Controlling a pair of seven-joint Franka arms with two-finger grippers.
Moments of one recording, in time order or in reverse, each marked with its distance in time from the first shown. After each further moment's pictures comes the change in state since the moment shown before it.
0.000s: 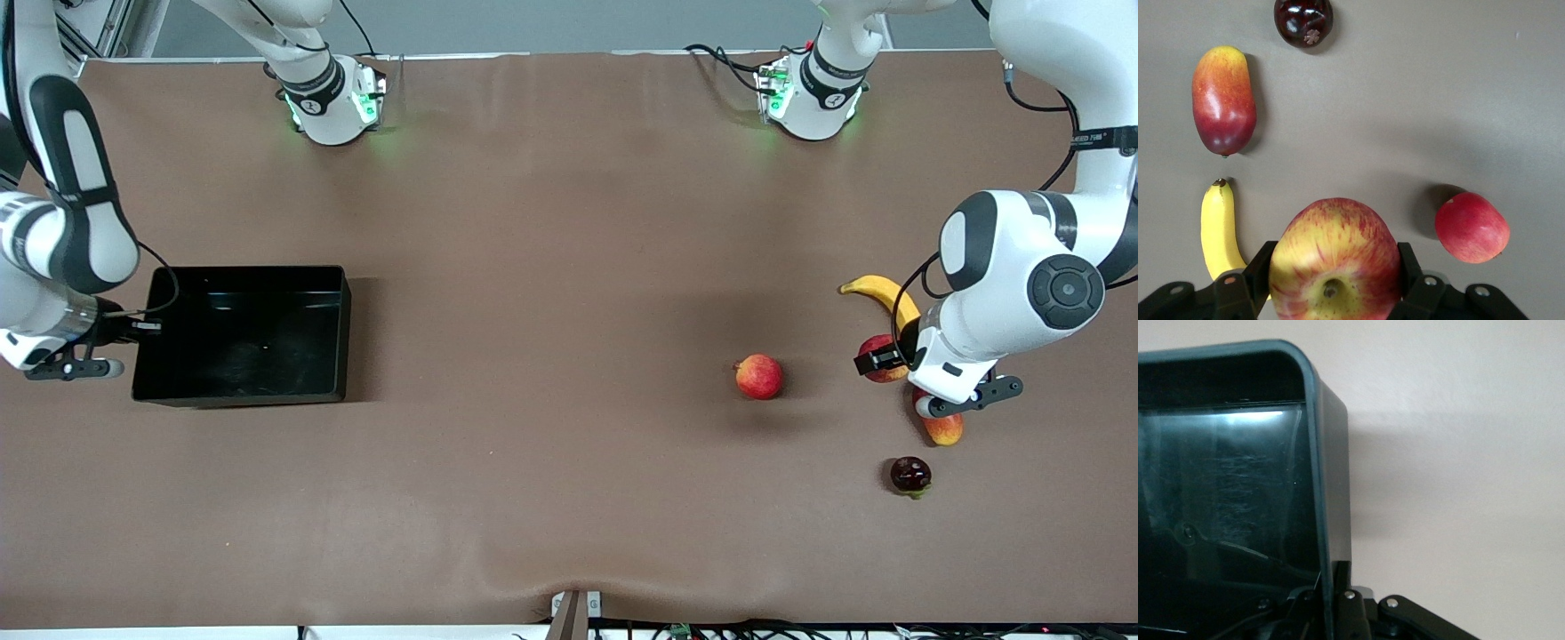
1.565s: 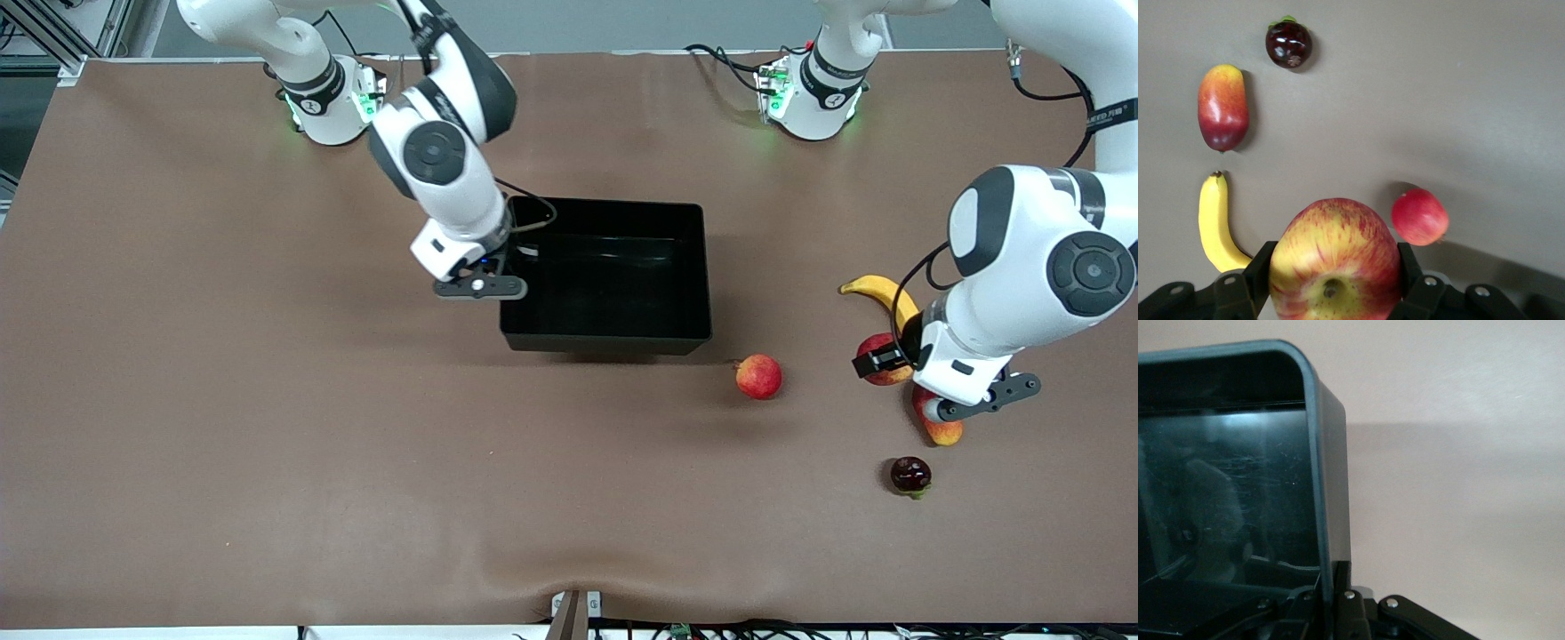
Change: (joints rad) left arm -0.070 -0.001 -0.010 0.183 0.000 -0.160 -0.113; right arm 0.980 0.024 0.043 0.119 0.142 0.029 1.044
